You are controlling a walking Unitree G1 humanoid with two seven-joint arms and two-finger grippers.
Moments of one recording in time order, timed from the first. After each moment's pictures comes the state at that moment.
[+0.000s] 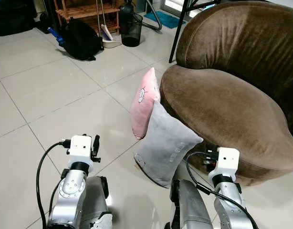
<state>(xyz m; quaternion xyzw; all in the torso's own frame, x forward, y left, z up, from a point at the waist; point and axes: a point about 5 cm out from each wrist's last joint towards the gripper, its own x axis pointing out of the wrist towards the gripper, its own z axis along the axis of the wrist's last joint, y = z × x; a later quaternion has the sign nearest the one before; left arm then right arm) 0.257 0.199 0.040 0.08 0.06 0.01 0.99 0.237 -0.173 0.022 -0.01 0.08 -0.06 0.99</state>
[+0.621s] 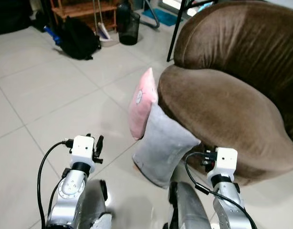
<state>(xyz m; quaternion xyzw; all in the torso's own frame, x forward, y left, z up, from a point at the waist) 0.258 0.195 0.042 0.09 0.05 -0.04 0.99 0.238 -0.170 0.019 0.00 0.08 -0.05 1.00</state>
